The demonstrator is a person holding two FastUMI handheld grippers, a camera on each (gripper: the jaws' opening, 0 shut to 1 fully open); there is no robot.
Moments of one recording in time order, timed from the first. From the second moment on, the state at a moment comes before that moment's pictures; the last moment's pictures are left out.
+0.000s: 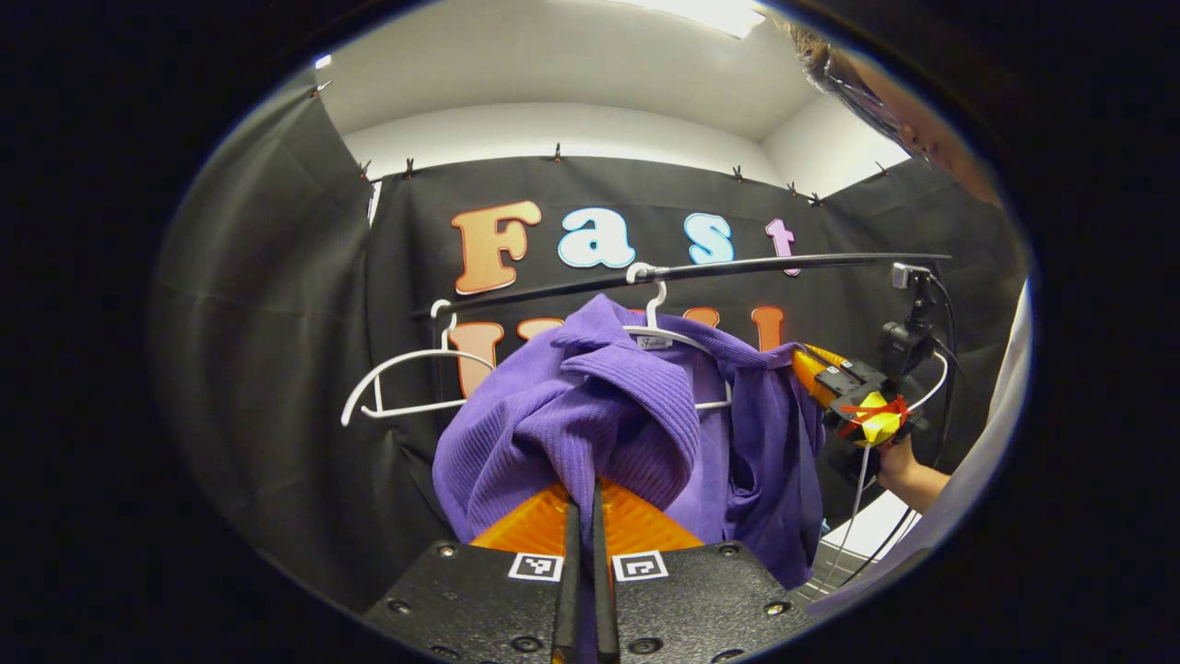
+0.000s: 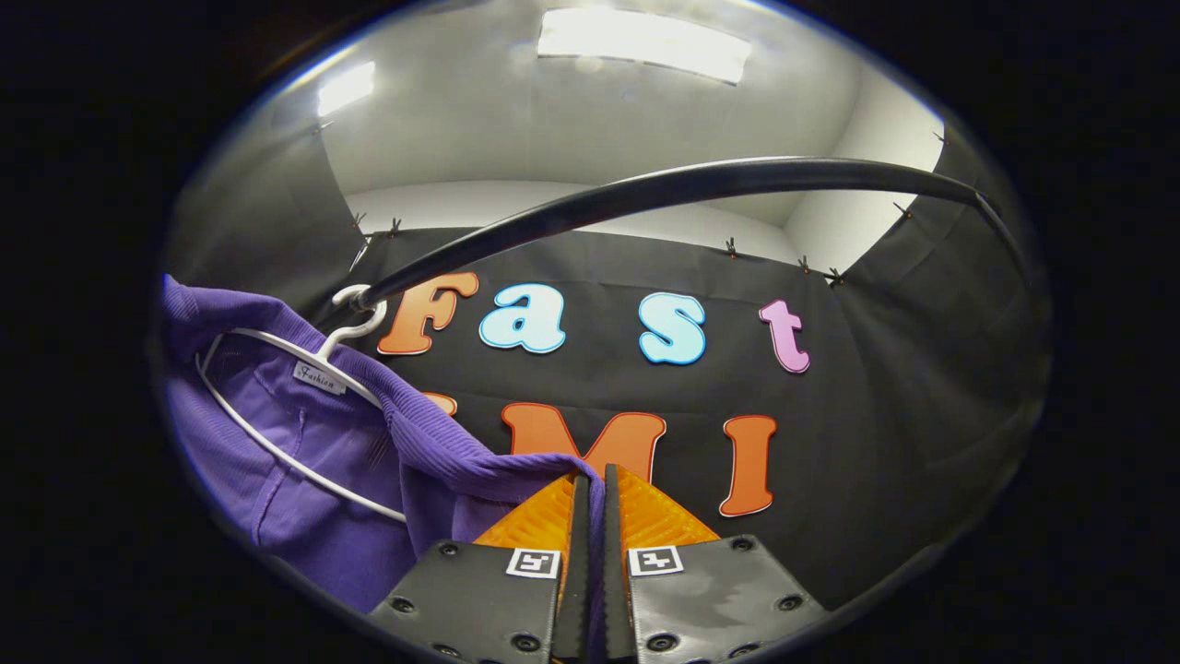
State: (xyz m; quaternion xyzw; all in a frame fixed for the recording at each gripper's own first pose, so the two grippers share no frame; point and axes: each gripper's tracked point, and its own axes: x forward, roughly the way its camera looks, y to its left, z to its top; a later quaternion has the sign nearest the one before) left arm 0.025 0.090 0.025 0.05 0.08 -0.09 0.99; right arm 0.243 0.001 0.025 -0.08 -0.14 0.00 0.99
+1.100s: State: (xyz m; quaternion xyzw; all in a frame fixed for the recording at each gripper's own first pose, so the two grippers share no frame) left arm 0.053 0.122 0.055 0.00 -0.01 -0.04 1.00; right arm 0.223 0.027 0.037 -0.11 -0.15 0.03 0.98
